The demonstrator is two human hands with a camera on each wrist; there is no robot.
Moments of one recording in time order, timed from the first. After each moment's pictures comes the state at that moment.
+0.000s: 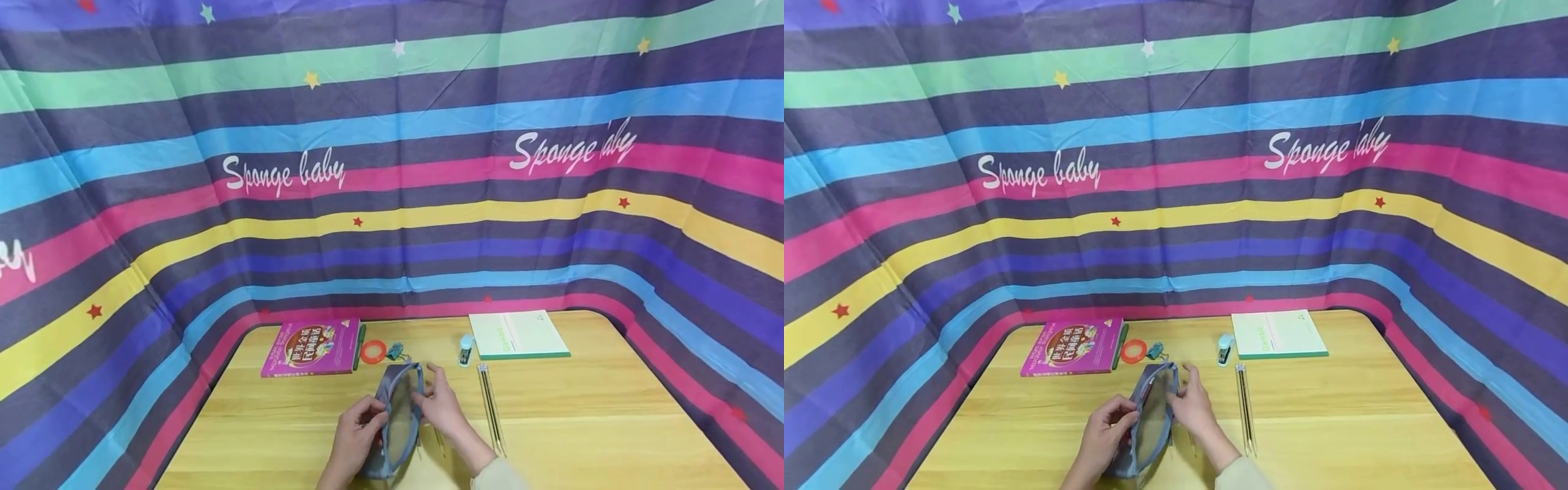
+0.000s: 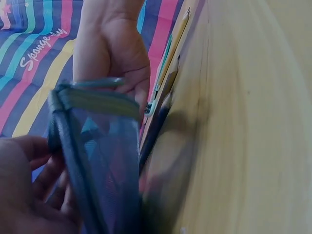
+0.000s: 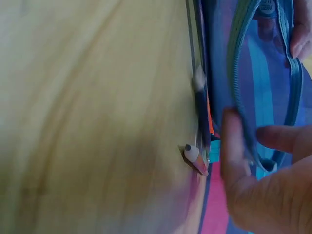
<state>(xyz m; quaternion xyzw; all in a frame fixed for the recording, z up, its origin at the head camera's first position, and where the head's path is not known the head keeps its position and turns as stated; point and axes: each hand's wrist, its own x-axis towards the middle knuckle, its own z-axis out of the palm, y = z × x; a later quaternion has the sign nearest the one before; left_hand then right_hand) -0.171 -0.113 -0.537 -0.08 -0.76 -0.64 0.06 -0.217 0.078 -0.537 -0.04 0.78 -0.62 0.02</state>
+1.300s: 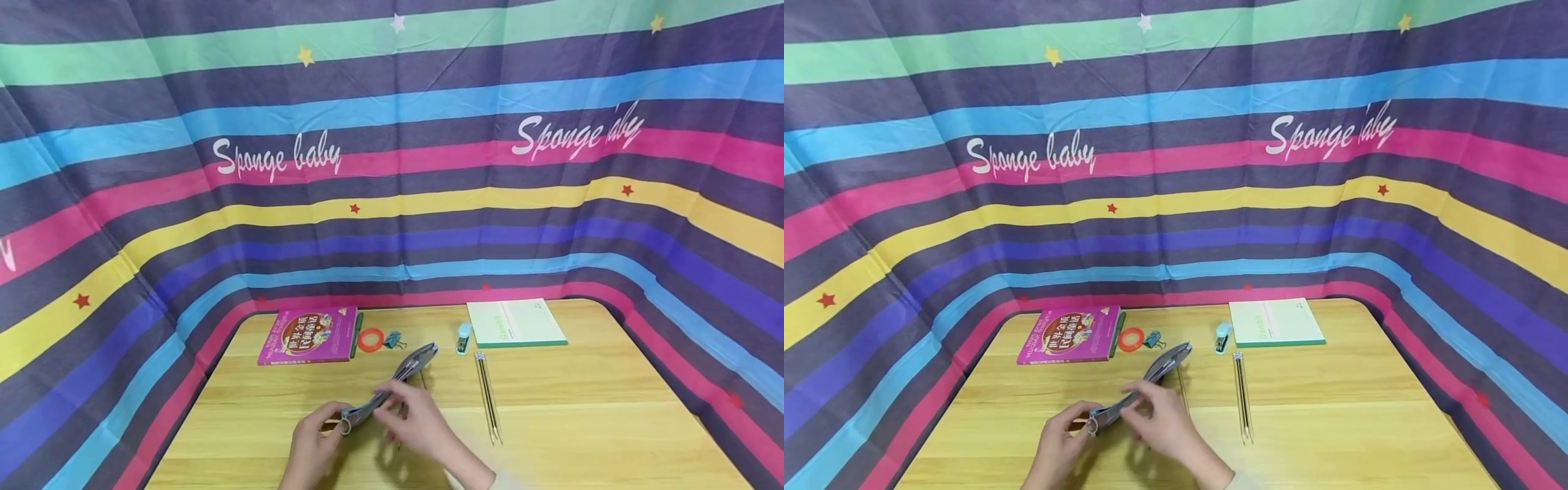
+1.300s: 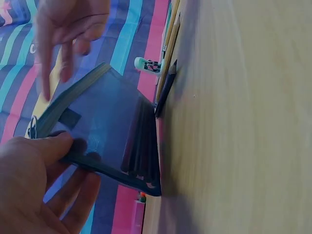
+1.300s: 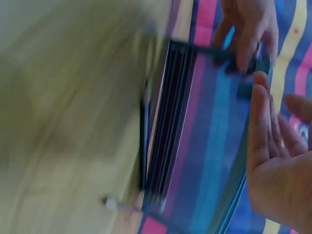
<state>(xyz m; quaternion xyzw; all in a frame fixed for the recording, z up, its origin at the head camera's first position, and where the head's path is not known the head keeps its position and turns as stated) -0.146 -0.169 -0.528 -0.07 -0.87 -0.46 0.14 -0.172 0.056 -0.496 -0.24 0.77 -0.59 0.04</state>
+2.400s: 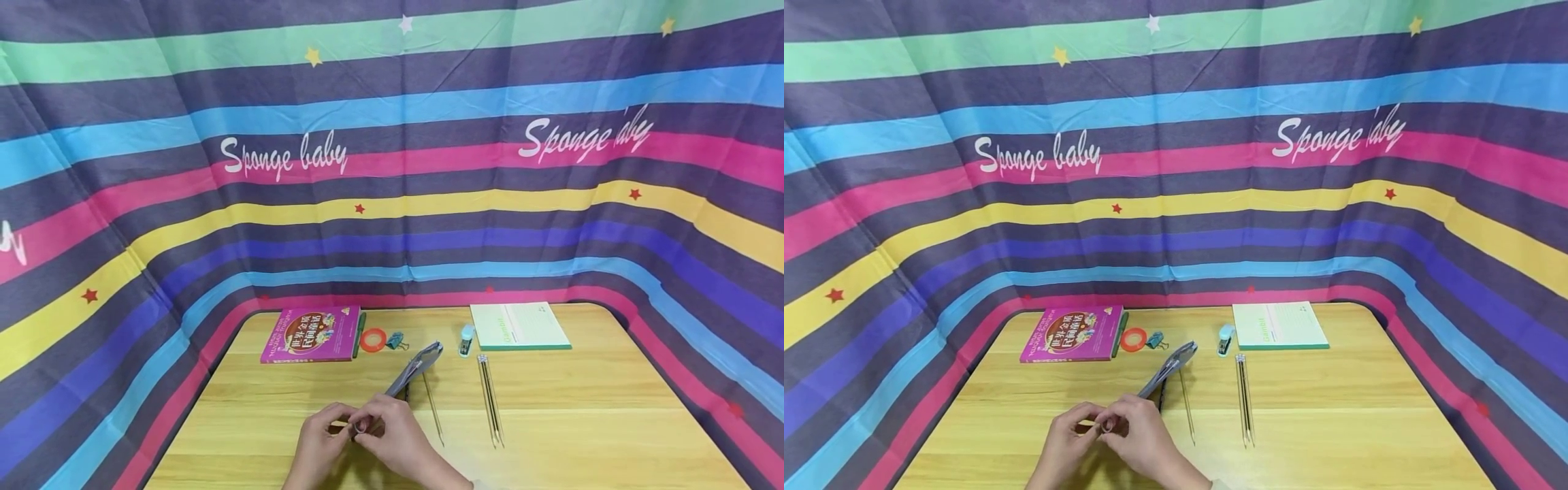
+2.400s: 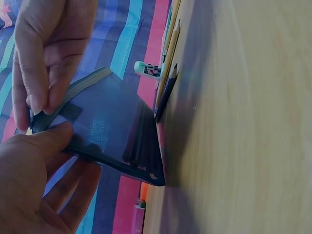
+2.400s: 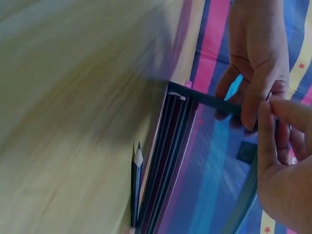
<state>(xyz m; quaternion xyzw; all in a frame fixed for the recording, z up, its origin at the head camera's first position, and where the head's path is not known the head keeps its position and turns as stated) -0.146 -0.164 -0.531 -0.11 -0.86 -0.47 0.16 -0.156 0.022 -0.499 -0.32 0.78 -0.54 -0.03</state>
